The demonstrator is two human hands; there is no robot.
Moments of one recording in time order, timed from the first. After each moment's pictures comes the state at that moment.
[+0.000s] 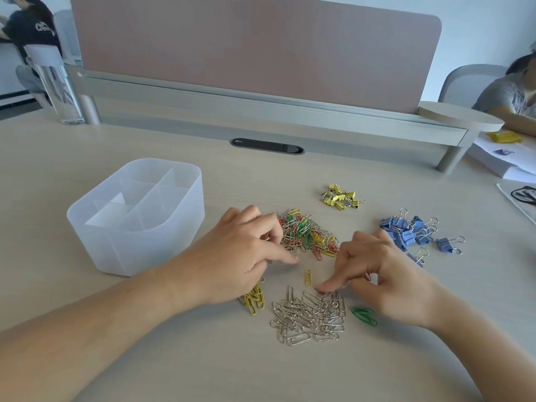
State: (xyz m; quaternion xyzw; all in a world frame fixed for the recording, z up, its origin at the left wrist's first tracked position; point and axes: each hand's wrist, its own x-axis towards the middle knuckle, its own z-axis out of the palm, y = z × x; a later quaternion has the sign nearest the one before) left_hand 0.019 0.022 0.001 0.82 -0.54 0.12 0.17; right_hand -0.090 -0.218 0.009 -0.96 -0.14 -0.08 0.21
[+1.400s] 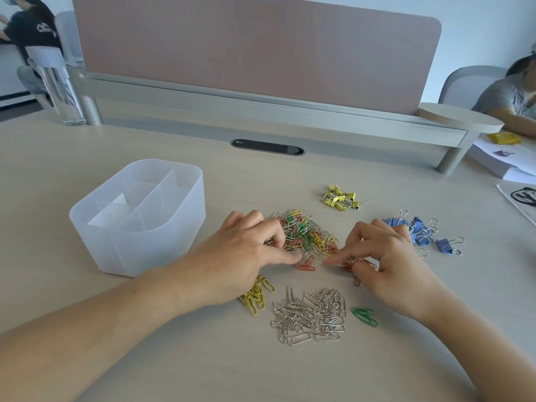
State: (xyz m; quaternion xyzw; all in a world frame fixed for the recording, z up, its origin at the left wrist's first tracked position) left_hand 0.029 0.019 -0.014 0.80 -0.56 0.16 0.11; right_hand -0.084 -0.222 0.004 -0.96 -0.05 -0.17 0.20
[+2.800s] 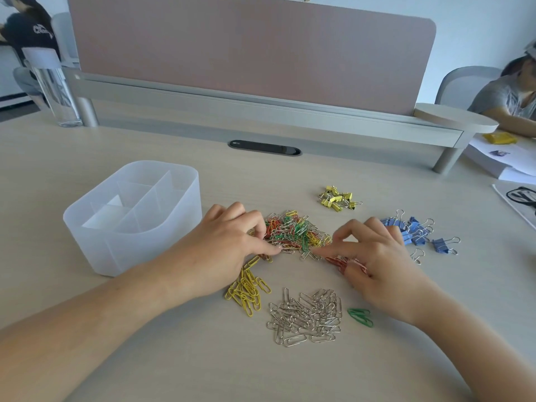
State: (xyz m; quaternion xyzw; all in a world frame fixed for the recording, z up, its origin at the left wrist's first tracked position) left_hand 0.040 0.028 -0.012 0.82 -0.53 0.21 0.10; right_hand -0.084 -0.225 -0.002 -0.97 -0.08 -0.18 0.09
